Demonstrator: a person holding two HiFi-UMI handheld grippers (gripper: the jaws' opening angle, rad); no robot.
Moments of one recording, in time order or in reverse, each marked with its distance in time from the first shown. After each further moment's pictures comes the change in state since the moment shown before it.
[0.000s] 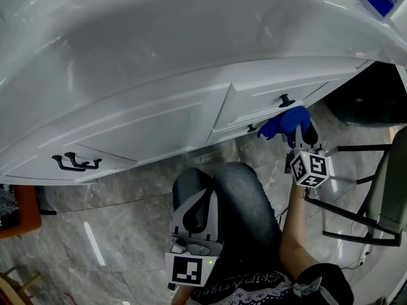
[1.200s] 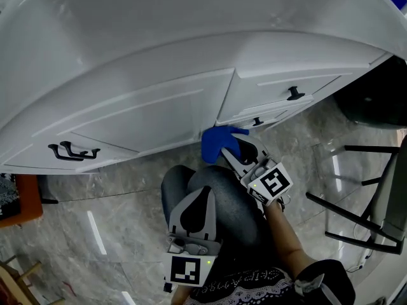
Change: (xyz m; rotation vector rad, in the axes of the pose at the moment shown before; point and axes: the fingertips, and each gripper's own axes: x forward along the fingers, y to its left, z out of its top) left arm -0.008 0.005 -0.010 0.025 0.011 0.063; right arm -0.043 0.256 -0.012 0.092 -0.025 0.819
